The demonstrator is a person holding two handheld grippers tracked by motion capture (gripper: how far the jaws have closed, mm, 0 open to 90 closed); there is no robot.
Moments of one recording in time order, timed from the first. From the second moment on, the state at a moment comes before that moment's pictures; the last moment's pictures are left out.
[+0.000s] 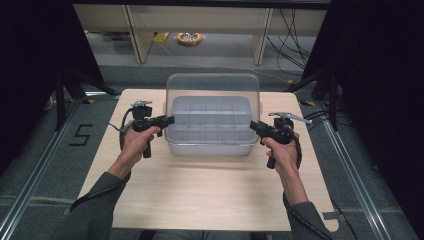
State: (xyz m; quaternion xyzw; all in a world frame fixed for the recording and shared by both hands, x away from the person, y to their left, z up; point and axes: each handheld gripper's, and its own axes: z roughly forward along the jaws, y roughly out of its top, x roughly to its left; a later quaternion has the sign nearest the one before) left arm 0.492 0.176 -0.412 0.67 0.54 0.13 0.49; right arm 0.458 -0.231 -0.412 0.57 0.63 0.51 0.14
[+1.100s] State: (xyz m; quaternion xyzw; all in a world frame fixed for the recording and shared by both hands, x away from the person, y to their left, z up) left arm 0.511 0.174 -0.442 0.66 0.57 0.11 0.47; right arm 0.480 -0.228 -0.440 0.59 0.63 0.49 0.13
